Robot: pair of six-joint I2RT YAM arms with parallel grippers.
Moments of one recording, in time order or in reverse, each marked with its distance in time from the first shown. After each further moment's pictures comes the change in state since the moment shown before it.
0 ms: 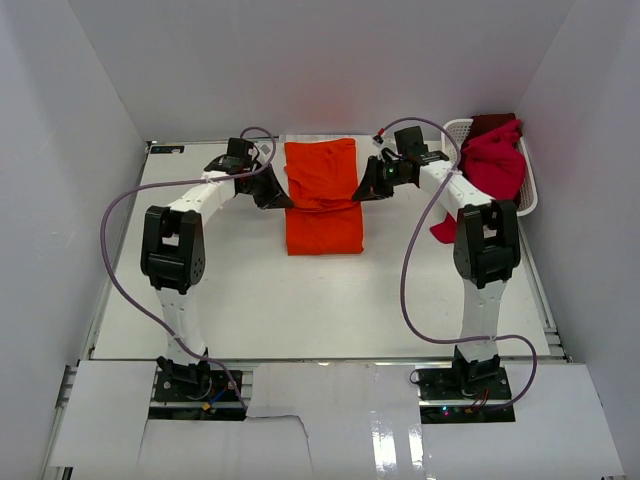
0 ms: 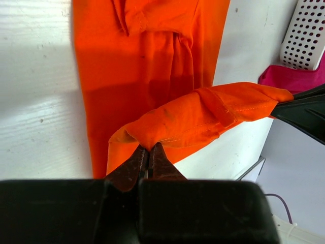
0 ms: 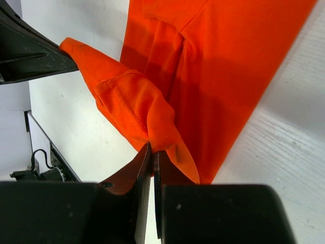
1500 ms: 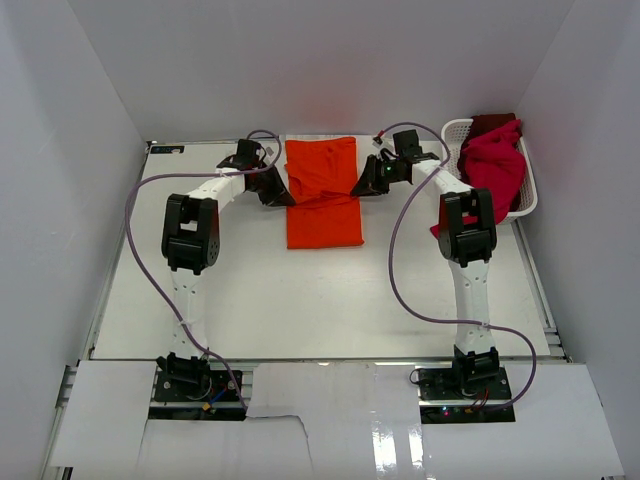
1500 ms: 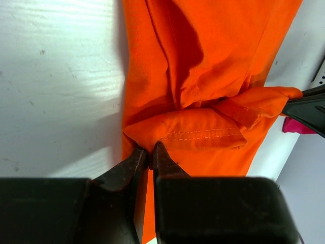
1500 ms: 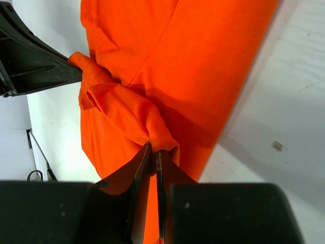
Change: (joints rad) left arm 0.012 0.281 0.233 0.003 -0.048 0.009; right arm -0.053 0.328 0.251 0.080 -0.078 0.024
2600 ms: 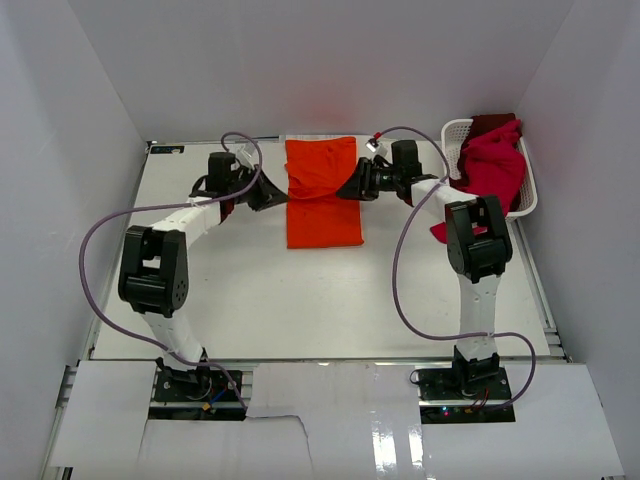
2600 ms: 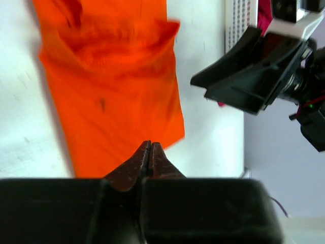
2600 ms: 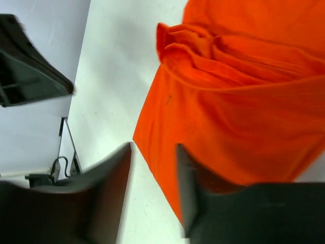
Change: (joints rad) left arm 0.032 -0.493 -0.546 0.464 0.114 -0.098; right arm 0.051 -0.248 -0.418 0.509 -0.107 0.183
